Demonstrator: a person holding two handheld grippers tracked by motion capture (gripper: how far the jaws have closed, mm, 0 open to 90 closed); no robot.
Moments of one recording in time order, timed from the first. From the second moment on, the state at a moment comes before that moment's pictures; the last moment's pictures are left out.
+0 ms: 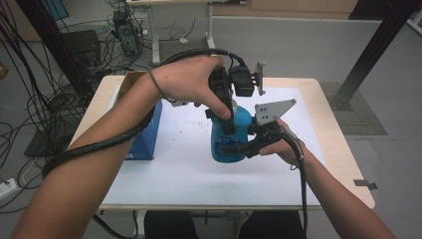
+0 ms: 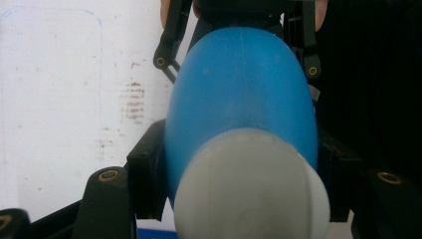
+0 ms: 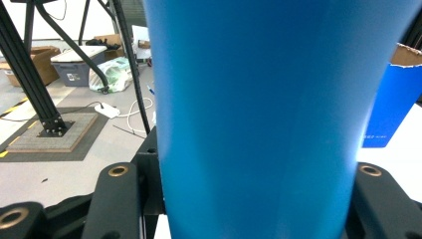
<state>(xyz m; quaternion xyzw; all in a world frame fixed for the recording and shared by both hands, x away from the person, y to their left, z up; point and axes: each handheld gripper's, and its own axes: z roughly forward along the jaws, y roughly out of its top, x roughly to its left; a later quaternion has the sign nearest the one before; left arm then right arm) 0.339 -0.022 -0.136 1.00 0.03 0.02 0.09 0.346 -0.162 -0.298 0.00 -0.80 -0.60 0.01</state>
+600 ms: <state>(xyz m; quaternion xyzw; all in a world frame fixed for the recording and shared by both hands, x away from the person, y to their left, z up) 0.339 -0.022 -0.138 1.00 0.03 0.01 0.08 0.344 -0.161 -0.300 0.00 -0.80 -0.60 0.01</state>
